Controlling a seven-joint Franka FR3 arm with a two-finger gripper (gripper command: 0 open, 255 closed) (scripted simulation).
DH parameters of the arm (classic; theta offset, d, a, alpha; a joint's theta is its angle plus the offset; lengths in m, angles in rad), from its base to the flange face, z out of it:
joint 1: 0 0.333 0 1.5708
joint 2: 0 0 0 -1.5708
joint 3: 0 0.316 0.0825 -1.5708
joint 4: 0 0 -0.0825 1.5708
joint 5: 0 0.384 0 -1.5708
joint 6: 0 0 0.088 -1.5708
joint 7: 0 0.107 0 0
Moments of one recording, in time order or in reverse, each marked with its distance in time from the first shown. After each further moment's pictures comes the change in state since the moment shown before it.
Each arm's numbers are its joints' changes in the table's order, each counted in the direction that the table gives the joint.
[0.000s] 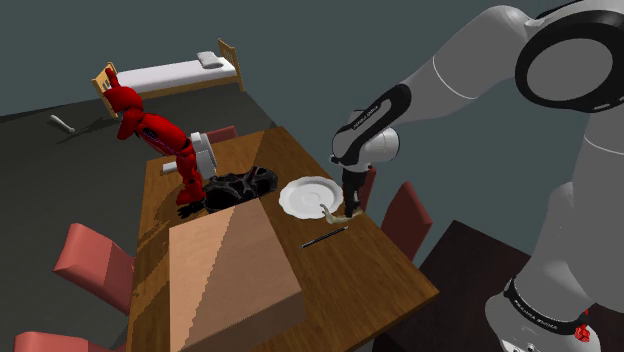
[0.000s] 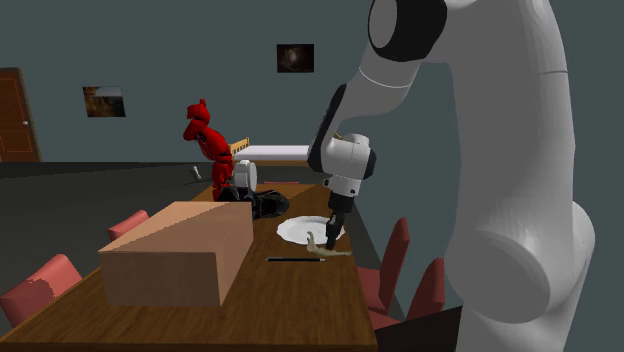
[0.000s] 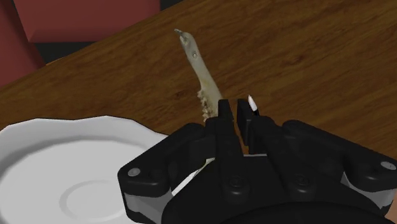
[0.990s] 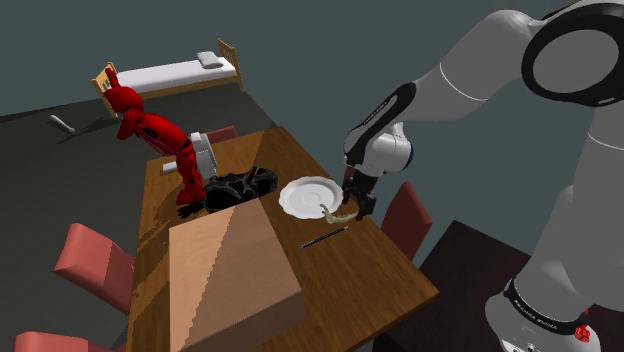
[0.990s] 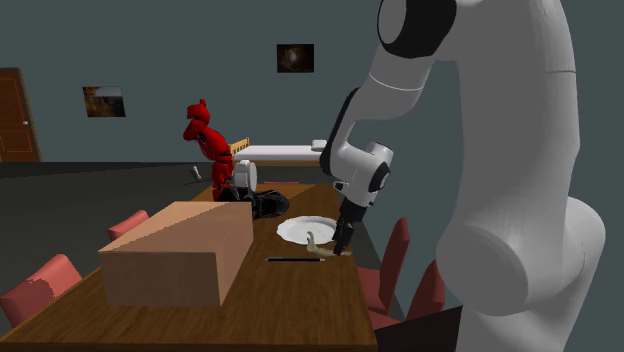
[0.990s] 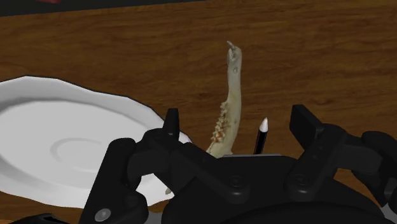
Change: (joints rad) arm -0.132 0.026 0.099 0.113 0.315 -0.188 -0.663
